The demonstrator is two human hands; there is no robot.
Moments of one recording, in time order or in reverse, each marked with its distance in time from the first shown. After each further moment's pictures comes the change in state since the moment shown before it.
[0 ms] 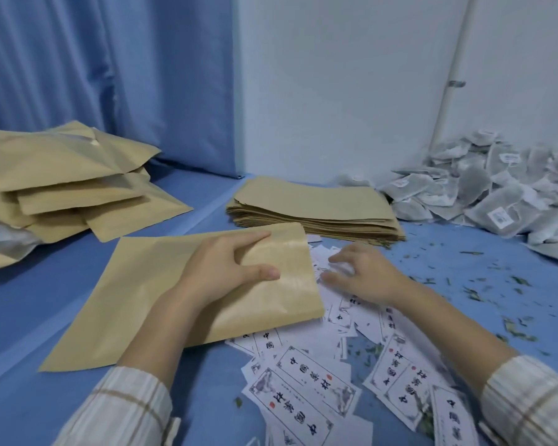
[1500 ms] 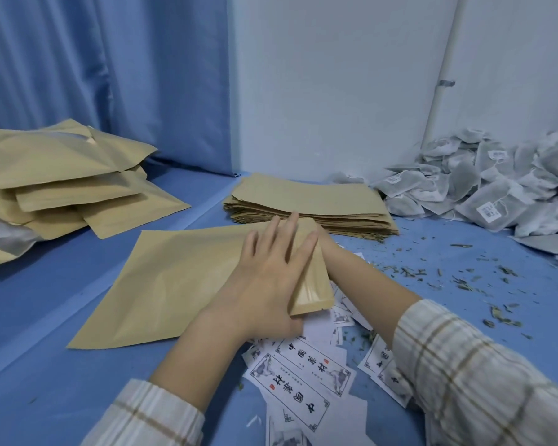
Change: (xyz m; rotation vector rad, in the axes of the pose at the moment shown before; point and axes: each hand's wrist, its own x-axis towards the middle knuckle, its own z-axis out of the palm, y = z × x) left_hand -0.032 0.044 0.037 0.691 -0.084 0.445; right_hand 0.023 -0.084 0.000 0.926 0.107 0.276
